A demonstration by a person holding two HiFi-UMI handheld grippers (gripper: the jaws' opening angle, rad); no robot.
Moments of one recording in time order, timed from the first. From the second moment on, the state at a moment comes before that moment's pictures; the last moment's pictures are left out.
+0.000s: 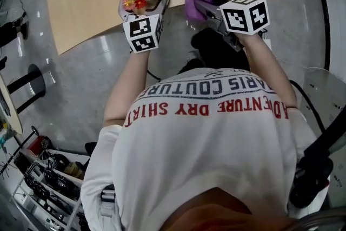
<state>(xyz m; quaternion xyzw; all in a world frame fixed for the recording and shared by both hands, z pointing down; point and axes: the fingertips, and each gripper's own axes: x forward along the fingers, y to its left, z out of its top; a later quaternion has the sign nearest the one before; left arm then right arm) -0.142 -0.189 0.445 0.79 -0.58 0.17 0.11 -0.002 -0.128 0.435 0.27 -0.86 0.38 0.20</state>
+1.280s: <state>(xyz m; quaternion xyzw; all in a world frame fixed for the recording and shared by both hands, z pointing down) -0.123 -0.182 0.446 0.93 -0.28 0.23 0.07 -0.056 -0.186 0.444 0.16 -0.87 0.41 0.21</state>
